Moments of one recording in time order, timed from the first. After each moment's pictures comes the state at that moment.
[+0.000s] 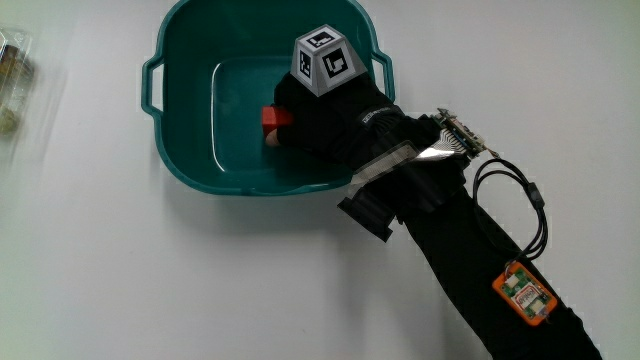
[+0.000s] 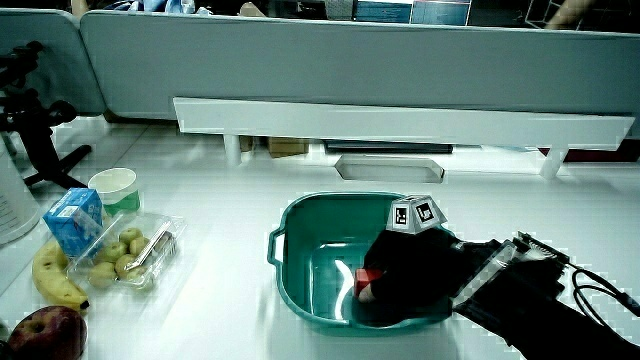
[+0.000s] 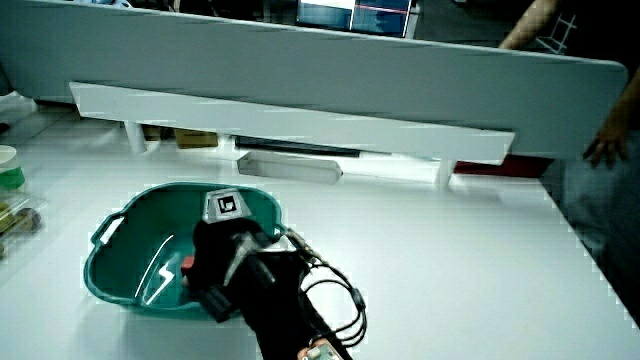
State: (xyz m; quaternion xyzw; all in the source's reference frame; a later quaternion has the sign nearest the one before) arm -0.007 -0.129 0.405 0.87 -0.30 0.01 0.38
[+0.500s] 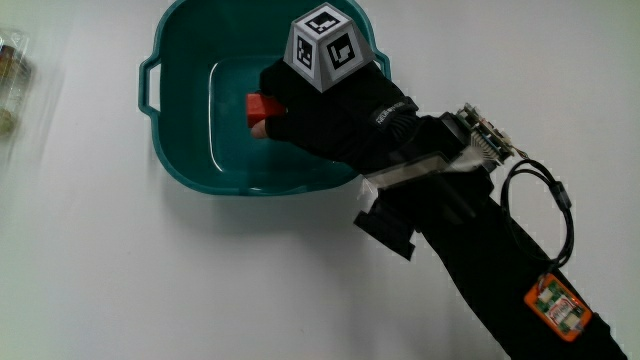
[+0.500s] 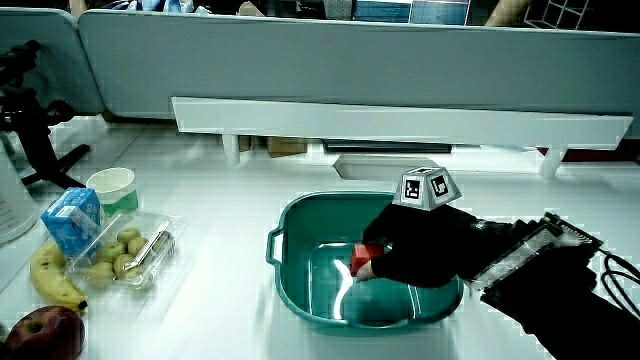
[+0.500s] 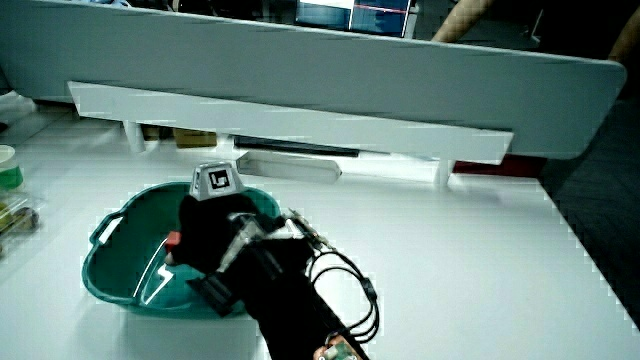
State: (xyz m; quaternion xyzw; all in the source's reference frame) arm -0.004 -0.120 0.337 0.89 -0.33 0.03 0.32
